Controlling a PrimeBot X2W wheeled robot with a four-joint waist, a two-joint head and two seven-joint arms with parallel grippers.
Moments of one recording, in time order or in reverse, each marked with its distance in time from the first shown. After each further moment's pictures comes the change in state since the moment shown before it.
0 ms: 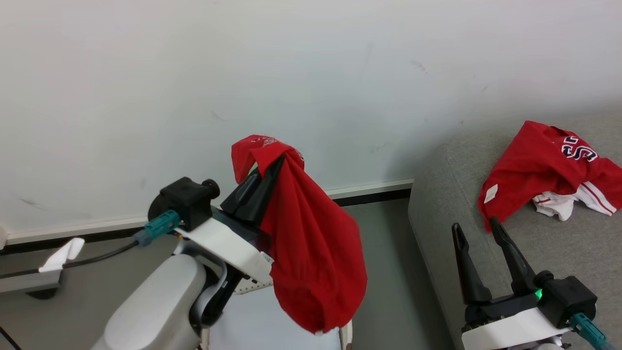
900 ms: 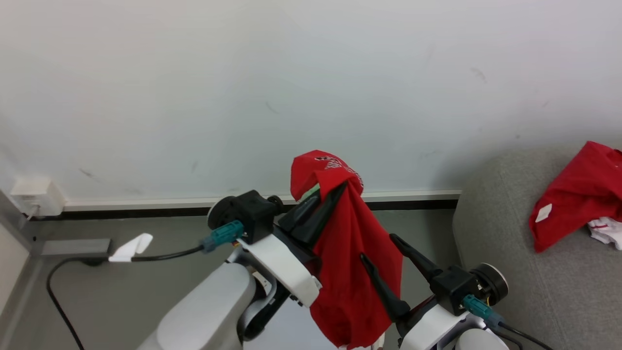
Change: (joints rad) left arm -0.044 -0.098 -0.123 0.076 0.031 -0.059 0.001; right arm -0.218 -0.015 0.401 0.305 0.006 0.000 0.000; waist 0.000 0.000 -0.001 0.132
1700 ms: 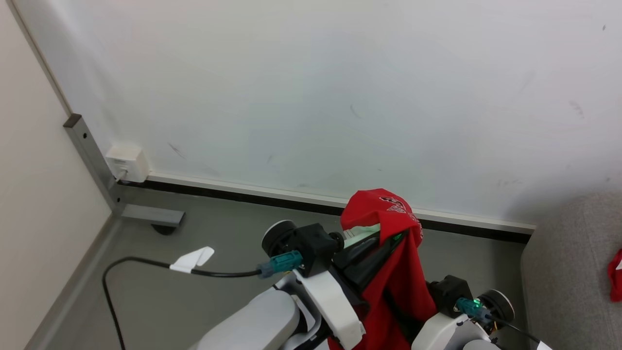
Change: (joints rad) left arm -0.008 -0.053 -0.189 -0.033 -0.018 -0.017 0.025; right arm -0.107 0.009 0.117 0.393 0.129 0.000 0.000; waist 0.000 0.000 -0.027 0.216
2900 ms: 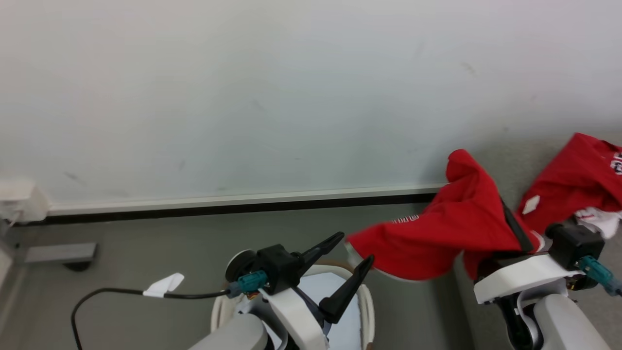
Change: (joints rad) left arm 0.097 0.069 0.029 0.054 -0.023 0.033 -0.022; right arm 0.088 -0.040 -0.487 -0.396 0.033 0.000 0.001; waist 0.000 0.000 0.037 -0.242
